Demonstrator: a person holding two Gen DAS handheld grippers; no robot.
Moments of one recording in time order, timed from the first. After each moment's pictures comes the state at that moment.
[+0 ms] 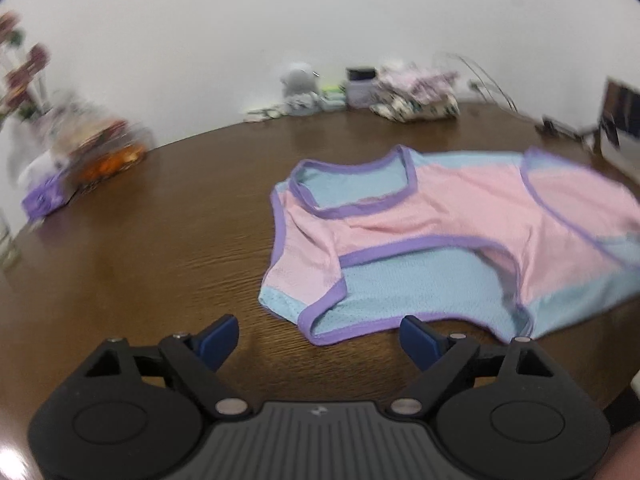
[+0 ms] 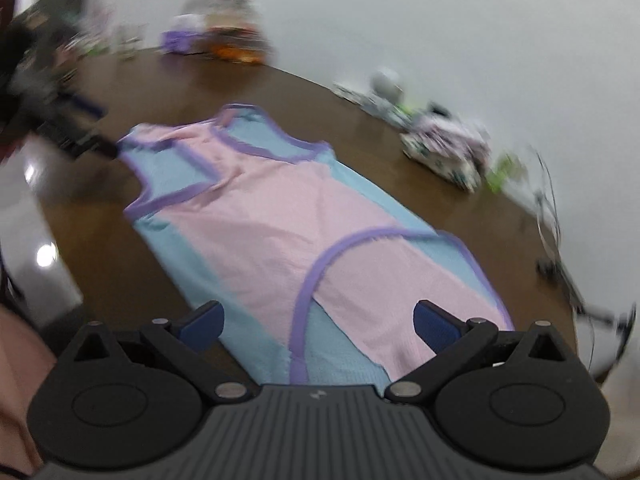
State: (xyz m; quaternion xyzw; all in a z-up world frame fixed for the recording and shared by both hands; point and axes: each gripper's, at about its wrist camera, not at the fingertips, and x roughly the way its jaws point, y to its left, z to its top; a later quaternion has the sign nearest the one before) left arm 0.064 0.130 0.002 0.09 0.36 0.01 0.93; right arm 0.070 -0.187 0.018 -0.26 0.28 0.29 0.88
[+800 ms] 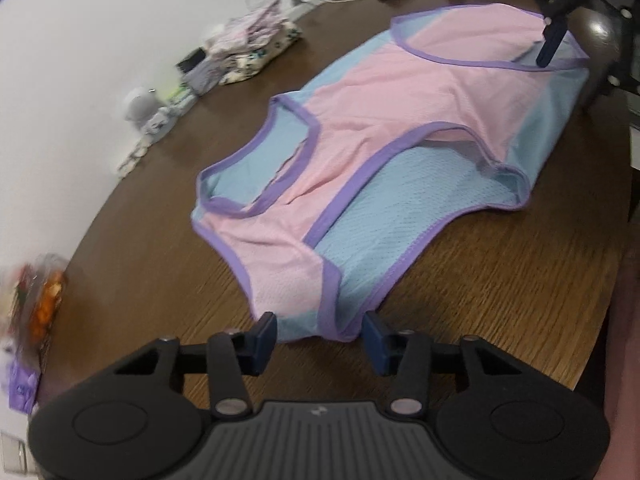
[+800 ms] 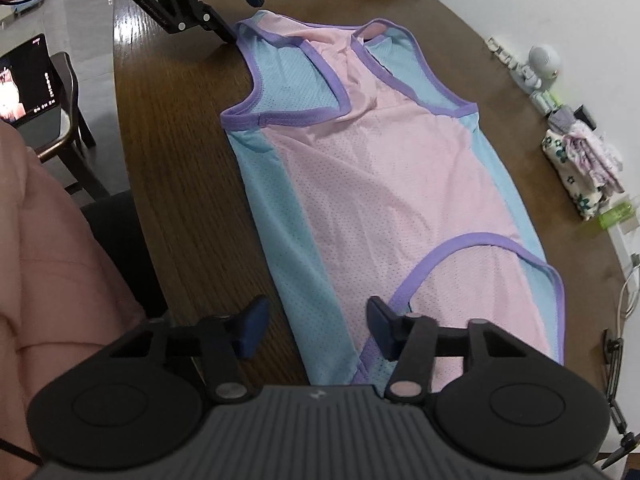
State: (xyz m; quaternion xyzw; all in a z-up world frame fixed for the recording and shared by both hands) left arm 0.101 0.129 -0.006 0.35 0.40 -0.17 0.83; right arm 0.100 -0.118 0.003 -0.40 0.39 0.39 0.73
